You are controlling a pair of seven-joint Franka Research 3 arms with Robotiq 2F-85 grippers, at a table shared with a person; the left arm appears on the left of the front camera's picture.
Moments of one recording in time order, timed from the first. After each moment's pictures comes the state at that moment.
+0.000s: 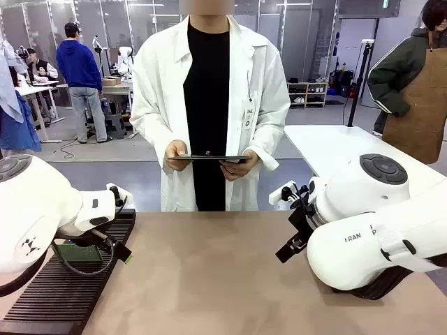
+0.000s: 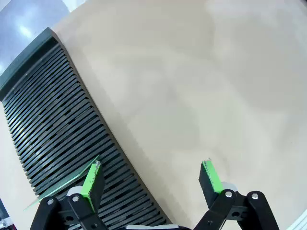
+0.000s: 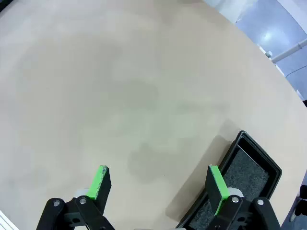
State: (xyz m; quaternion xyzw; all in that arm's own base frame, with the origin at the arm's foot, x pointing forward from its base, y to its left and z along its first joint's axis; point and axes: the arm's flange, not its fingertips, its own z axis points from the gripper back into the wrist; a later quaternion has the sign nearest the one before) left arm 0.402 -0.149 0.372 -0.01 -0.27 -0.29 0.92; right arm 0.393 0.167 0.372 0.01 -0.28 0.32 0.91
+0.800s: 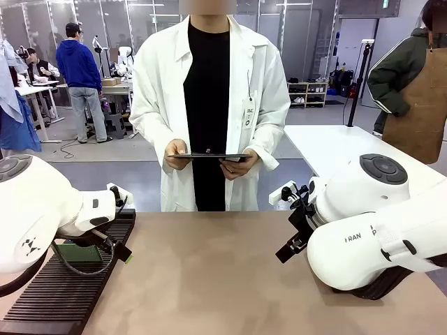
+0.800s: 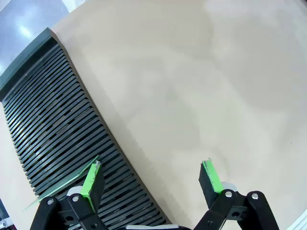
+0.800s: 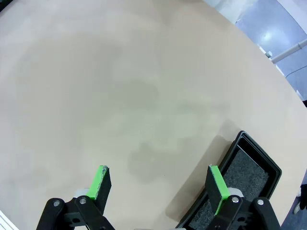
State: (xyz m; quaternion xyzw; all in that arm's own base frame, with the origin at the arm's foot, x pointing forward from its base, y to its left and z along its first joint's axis) left arm 0.401 -0.150 0.372 -0.01 -0.27 -0.29 0.92; right arm 0.393 0.167 0.372 0.01 -0.28 0.32 0.91
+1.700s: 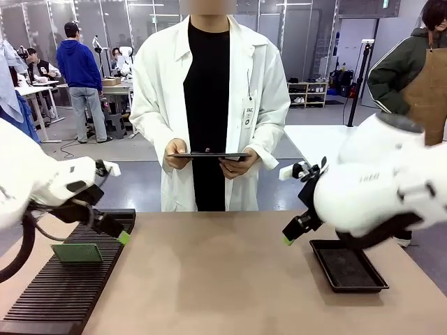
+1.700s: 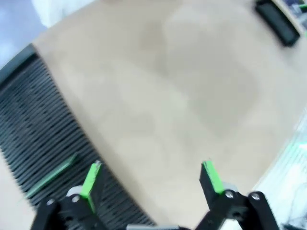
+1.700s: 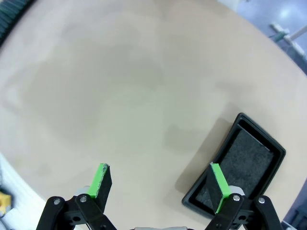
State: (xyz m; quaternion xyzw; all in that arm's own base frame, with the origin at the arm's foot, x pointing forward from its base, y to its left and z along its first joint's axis) left arm 0.391 -0.128 0.444 -0.15 -0.24 -0.30 0.91; right arm 0.406 0.144 0.435 0.08 -0.21 0.28 0.93
